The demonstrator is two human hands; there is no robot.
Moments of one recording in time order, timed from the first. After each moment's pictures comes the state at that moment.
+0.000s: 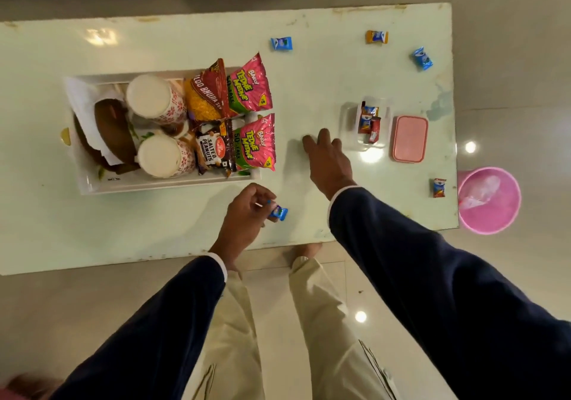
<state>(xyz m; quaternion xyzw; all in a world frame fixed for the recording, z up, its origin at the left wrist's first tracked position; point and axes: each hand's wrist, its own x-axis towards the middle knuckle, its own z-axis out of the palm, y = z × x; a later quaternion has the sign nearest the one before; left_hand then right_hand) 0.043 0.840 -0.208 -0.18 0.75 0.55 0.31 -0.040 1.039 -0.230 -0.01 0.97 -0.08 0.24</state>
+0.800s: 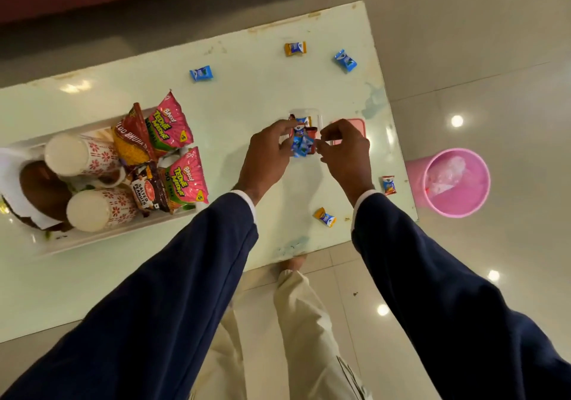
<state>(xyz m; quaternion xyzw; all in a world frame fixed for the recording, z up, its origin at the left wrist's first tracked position) -0.095 1.025 -0.190 0.04 0.86 0.45 0.23 -0.052 1.181 -0.188 0.34 0.80 -0.49 0.06</state>
